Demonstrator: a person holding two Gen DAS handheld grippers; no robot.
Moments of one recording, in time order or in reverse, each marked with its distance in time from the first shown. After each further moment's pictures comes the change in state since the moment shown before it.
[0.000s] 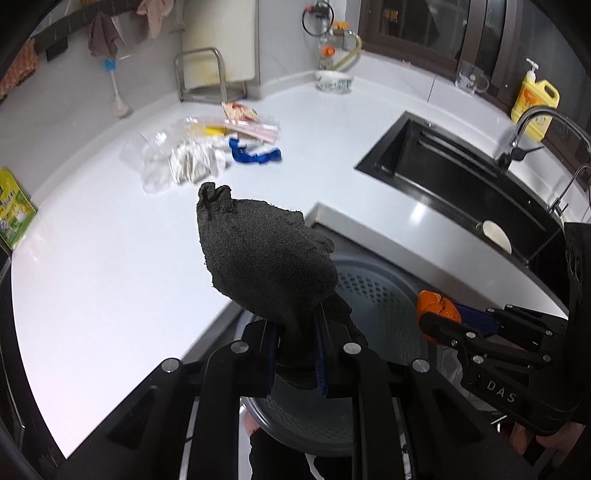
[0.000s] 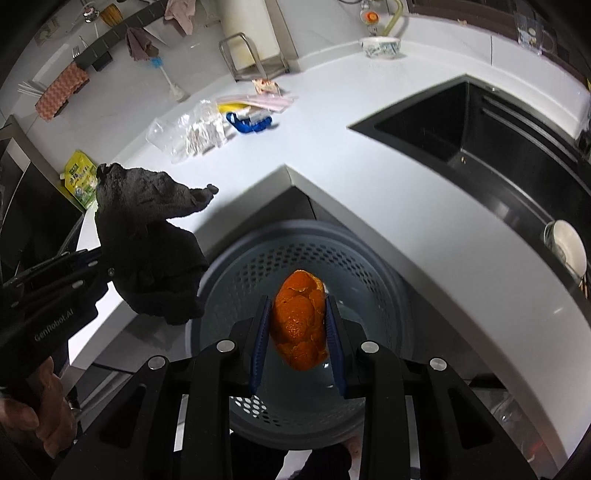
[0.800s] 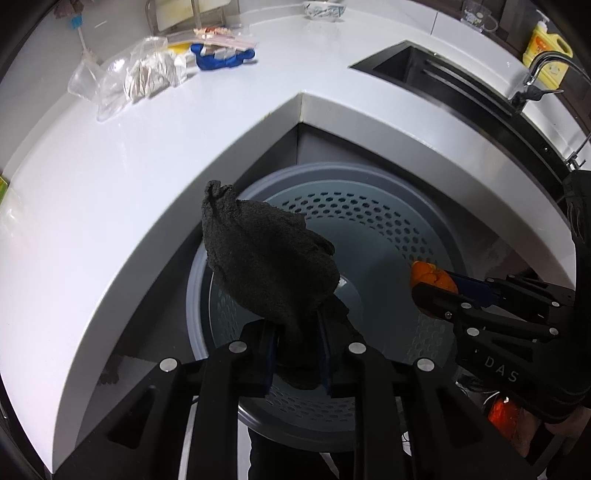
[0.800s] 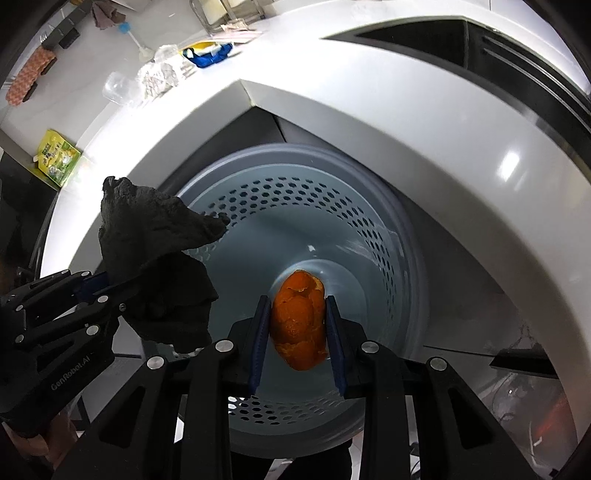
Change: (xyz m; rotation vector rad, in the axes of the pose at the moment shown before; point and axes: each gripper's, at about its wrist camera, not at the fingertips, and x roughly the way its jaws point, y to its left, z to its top) left arm 0.081 -0.015 -0.046 0.033 0.204 -0.001; right arm 0.072 -0.028 -0.030 0.041 0.142 -0.019
